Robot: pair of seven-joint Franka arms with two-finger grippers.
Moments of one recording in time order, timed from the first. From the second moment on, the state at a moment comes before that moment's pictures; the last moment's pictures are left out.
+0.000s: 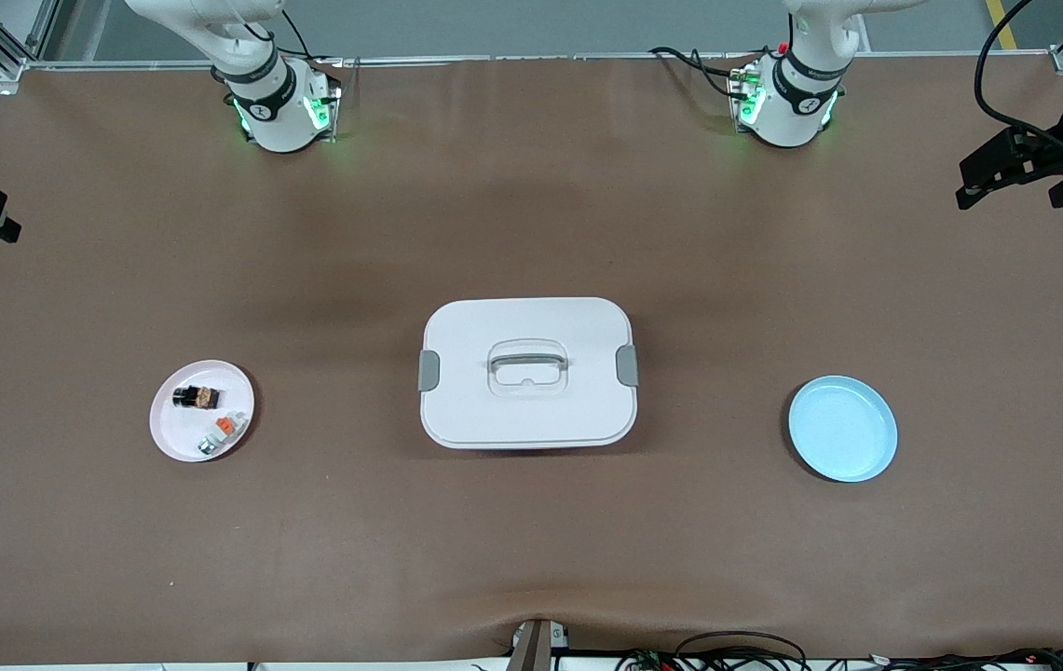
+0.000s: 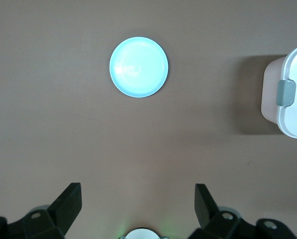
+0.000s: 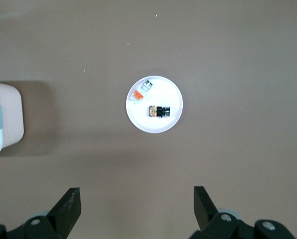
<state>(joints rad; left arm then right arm) 0.08 -0.01 -0.17 -1.43 0.01 1.39 -0.08 -0.02 0.01 -0.08 -1.47 0.02 1.52 -0.10</state>
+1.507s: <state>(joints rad) 0.08 0.00 -0.18 -1.52 0.01 1.47 -0.08 -0.08 0.24 -0.08 -1.74 0.02 1.85 -0.16</state>
